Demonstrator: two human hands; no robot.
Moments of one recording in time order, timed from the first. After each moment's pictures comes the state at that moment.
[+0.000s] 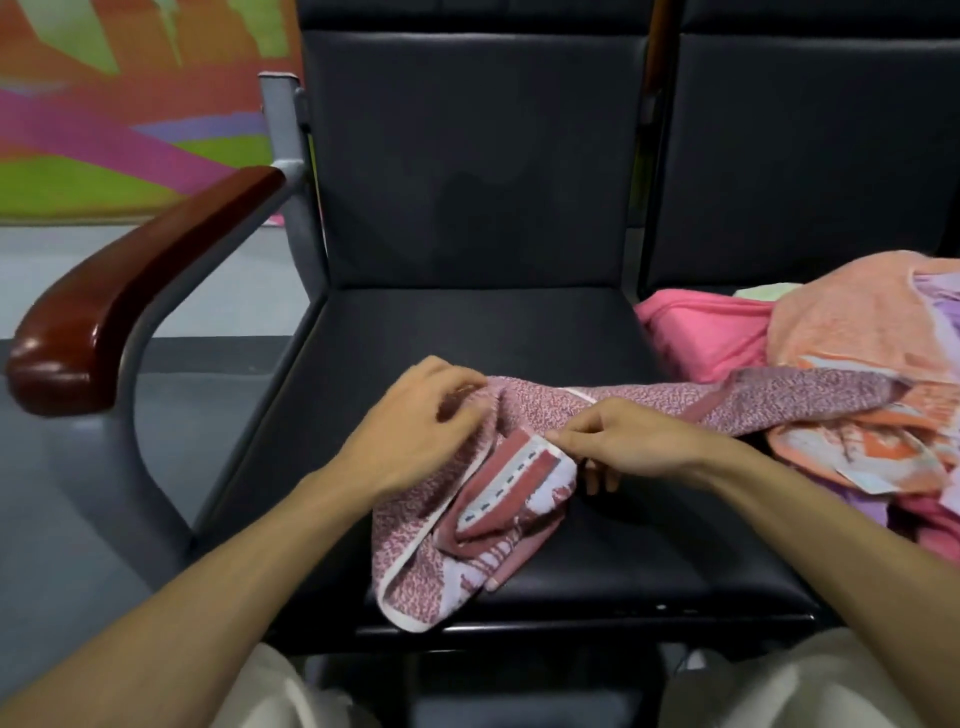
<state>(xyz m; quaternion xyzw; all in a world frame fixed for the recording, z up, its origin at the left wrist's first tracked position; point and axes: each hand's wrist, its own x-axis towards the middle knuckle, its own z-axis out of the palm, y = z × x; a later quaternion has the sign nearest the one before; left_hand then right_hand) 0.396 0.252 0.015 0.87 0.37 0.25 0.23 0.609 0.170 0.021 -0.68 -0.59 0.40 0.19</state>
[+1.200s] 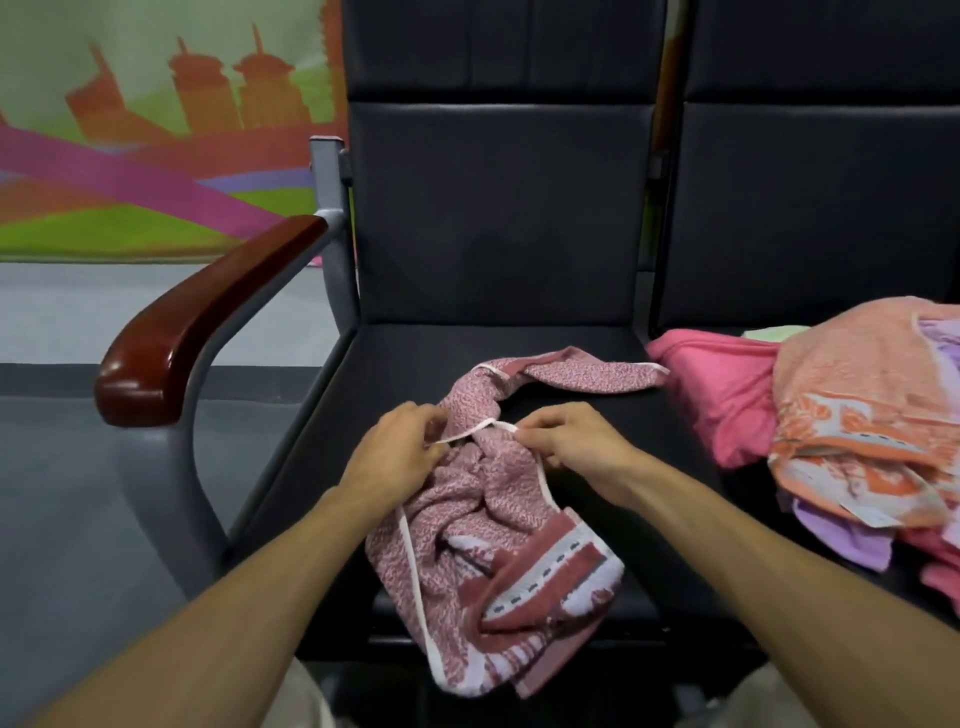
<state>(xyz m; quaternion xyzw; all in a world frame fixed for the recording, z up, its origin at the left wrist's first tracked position) 0.375 0.275 -0.012 0.83 0.49 0.20 0.15 0.574 0.203 0.009 -0.66 -0.51 0.40 0.38</state>
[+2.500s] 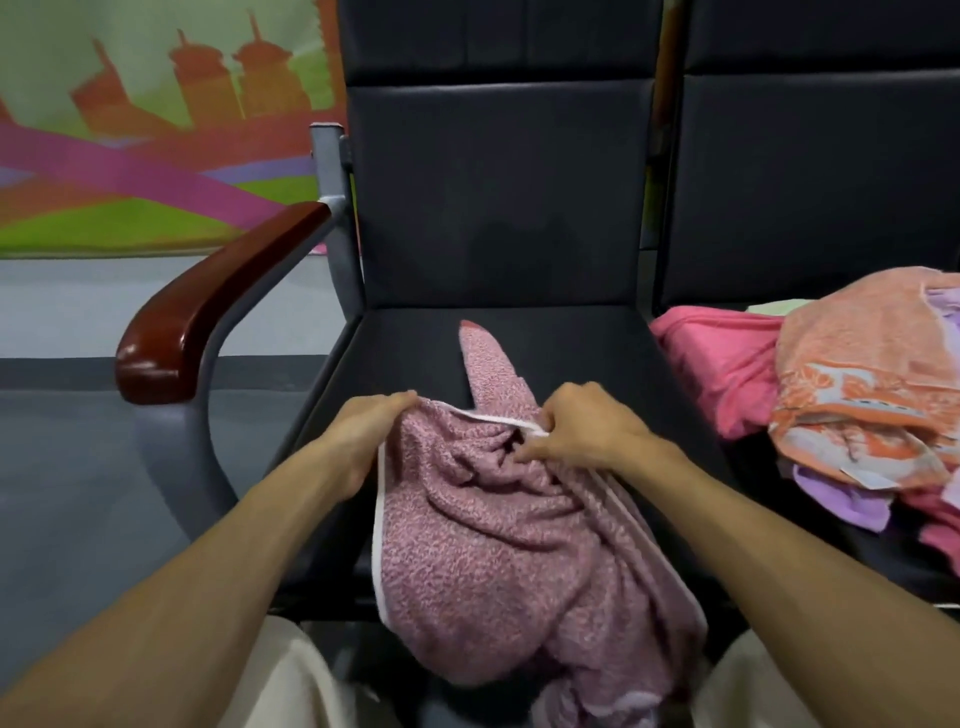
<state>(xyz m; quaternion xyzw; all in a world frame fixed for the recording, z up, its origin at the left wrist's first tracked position) 0.354 0.264 0.010 0.50 0.57 0.32 0.58 0.567 0.185 0.027 -0.76 -0.63 0.13 0.09</state>
